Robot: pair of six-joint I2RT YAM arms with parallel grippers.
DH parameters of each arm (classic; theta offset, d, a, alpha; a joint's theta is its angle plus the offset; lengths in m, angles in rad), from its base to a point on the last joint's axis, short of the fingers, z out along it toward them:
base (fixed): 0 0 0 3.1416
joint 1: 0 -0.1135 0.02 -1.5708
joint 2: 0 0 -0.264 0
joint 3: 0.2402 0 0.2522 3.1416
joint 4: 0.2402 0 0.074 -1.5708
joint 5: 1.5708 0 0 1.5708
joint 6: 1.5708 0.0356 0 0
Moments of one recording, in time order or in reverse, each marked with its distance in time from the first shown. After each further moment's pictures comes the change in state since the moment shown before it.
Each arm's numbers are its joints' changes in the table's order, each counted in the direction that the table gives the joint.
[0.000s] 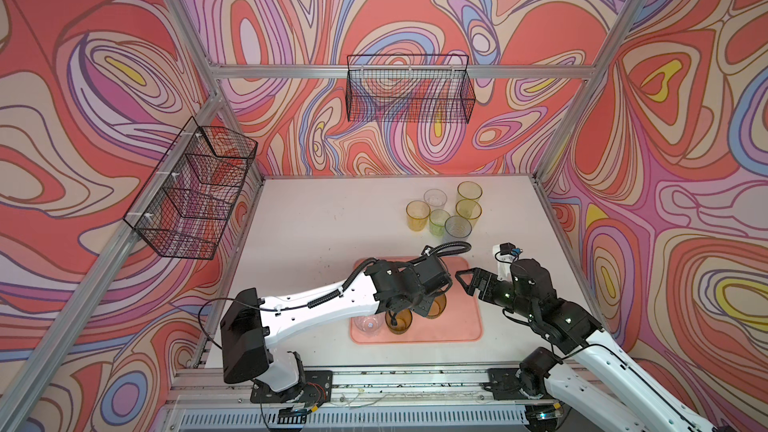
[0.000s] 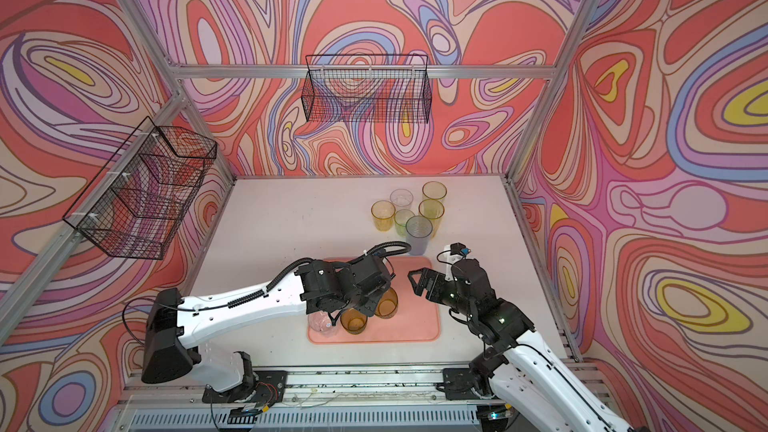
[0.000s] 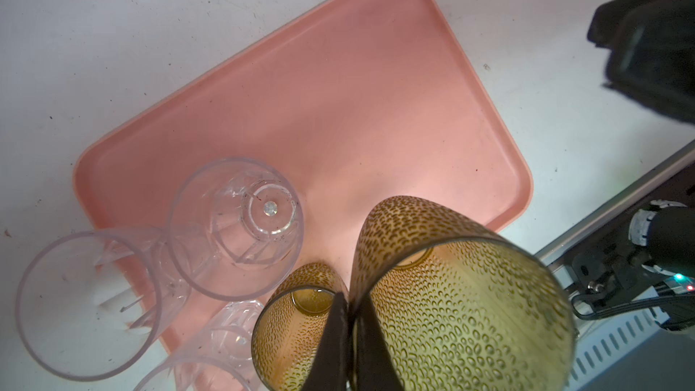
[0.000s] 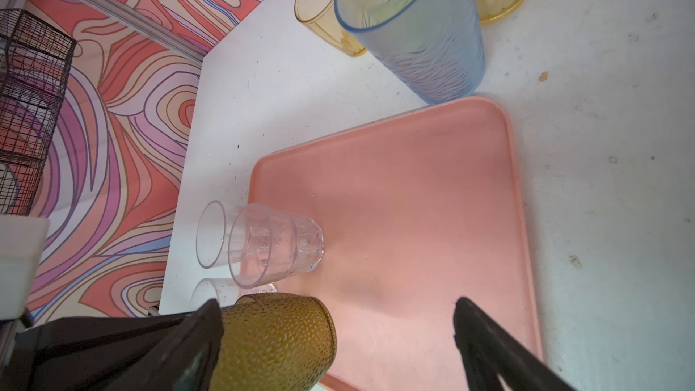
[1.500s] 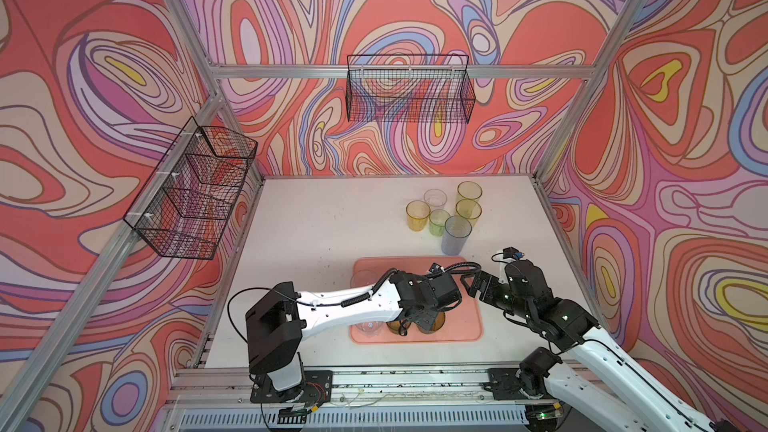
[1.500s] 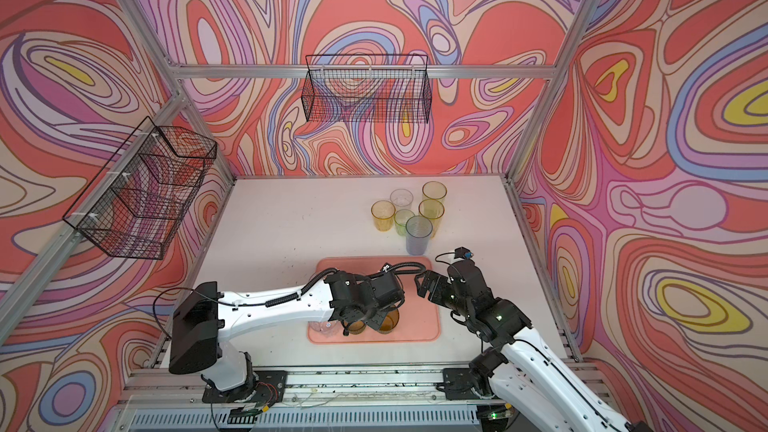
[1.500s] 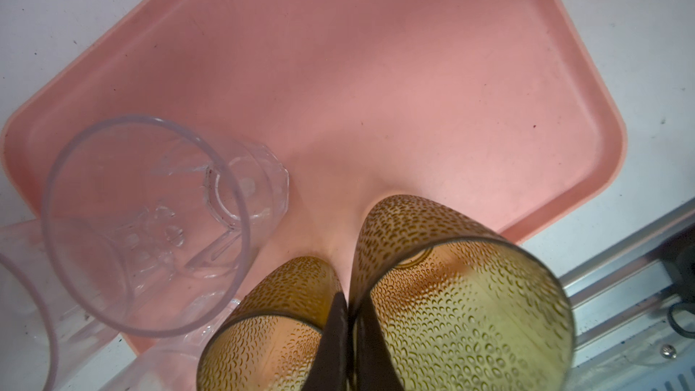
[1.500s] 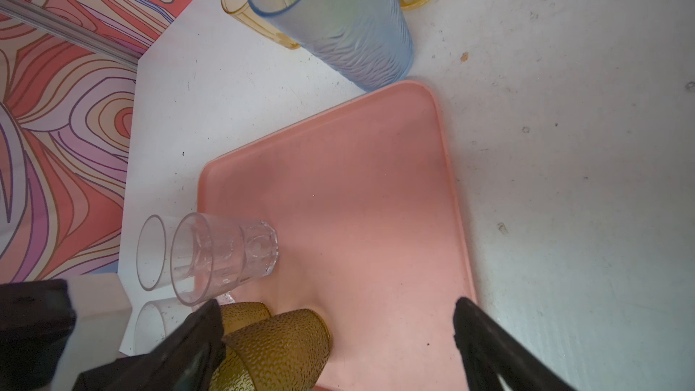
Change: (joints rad) left arm 0.043 -0.132 -0.036 -0.011 -0.008 -0.013; right arm 0.001 -0.034 0.000 0.089 0.097 0.026
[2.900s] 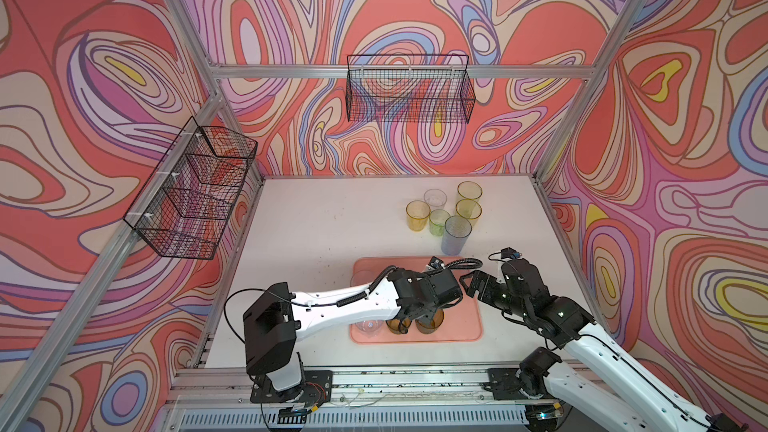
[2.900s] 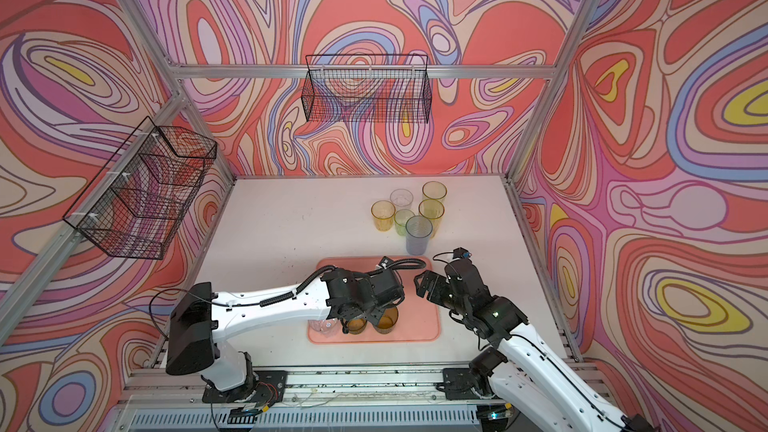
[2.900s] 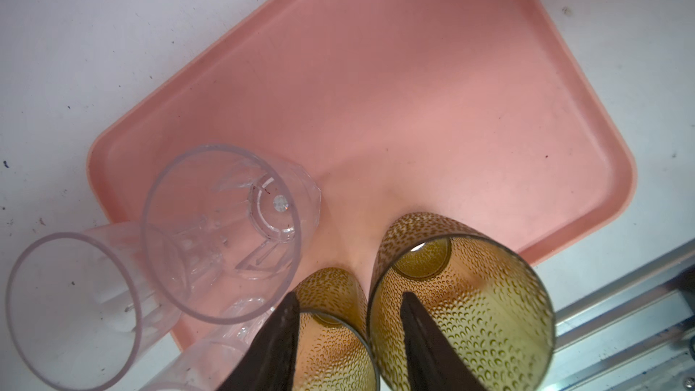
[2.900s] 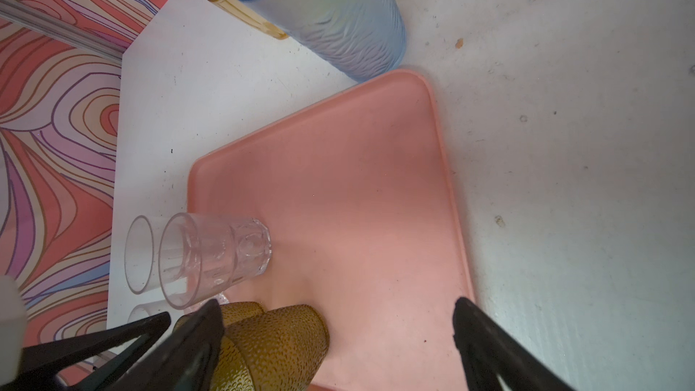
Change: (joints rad) left arm 0.000 0.029 0.045 0.039 -0.103 0.008; right arm 0.000 -0.040 0.000 0.001 -0.003 0.014
